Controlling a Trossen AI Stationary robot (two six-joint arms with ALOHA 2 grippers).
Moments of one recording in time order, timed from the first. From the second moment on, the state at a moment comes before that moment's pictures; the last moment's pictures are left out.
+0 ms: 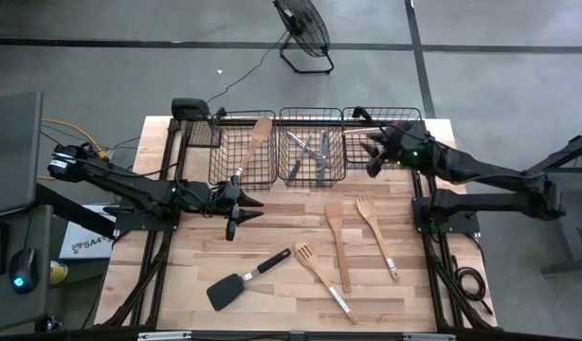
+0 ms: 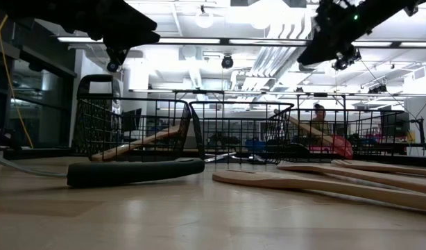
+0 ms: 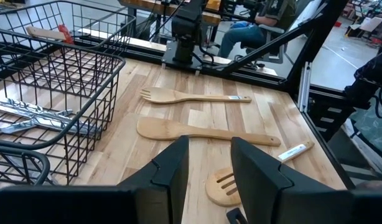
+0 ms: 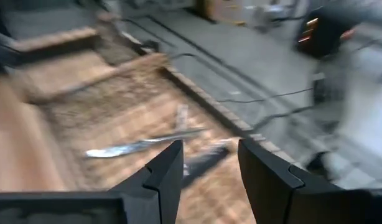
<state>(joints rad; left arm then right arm) -0.22 0.99 0.48 0.34 -0.22 -0.26 -0.36 0.80 0.69 -0.30 0.33 0.11</state>
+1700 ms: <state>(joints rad) -0.22 0.99 0.48 0.31 -0.25 -0.19 0.25 1.22 0.69 -0.94 -0.05 1.39</state>
